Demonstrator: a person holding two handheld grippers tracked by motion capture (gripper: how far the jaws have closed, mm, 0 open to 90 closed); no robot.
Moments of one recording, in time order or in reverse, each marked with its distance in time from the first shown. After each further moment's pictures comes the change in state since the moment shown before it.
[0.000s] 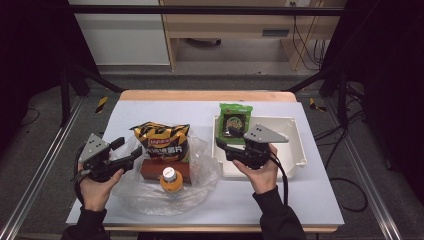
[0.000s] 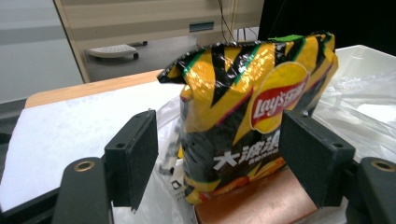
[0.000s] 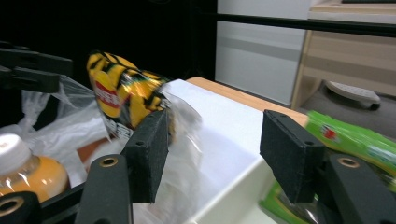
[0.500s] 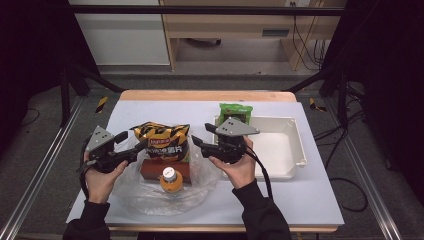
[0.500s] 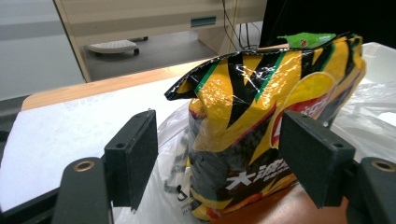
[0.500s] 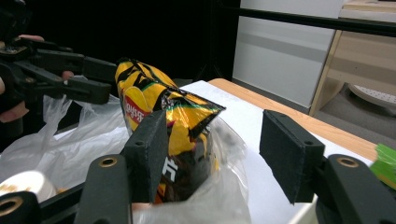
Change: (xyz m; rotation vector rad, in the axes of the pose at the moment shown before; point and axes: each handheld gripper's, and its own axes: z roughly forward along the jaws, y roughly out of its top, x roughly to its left) left arm 0.007 0.008 0.024 0.031 0.002 0.006; right arm 0.034 0.021 0.043 0.035 0.057 -0.034
